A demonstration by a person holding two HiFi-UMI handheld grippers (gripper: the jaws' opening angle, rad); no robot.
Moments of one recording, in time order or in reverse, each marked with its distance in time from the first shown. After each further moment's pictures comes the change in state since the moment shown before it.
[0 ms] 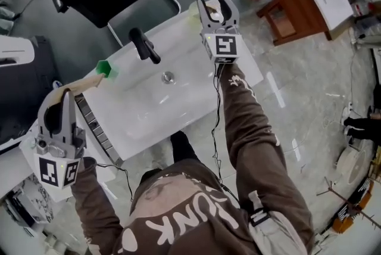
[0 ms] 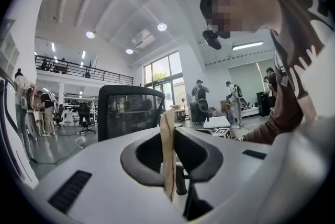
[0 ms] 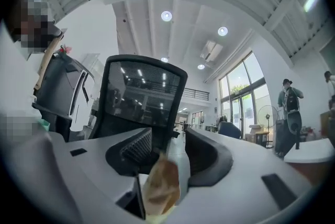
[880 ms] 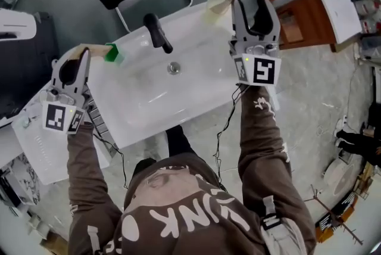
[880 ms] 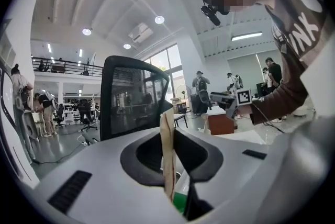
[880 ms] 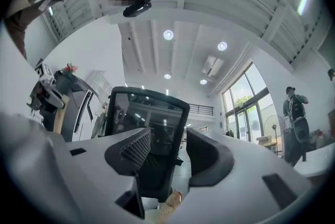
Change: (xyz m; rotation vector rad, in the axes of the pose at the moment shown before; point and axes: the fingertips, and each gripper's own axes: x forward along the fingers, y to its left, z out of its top) left arm 0.033 0.042 -0.100 0.035 0.056 0.005; right arm -0.049 0.000 0.102 0.015 -0.196 0.055
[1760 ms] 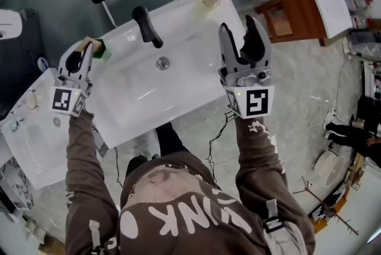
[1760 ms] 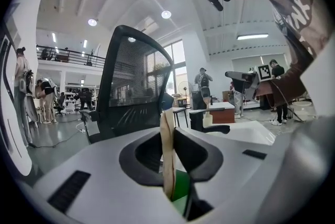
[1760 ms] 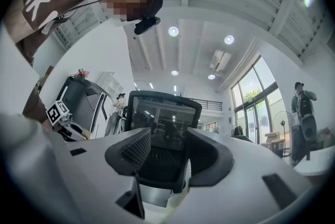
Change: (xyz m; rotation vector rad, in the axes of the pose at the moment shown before) left arm 0.025 -0.002 -0.102 -0.076 0.038 -0.001; right arm -0.058 0.050 0.021 0.019 0.049 0.103
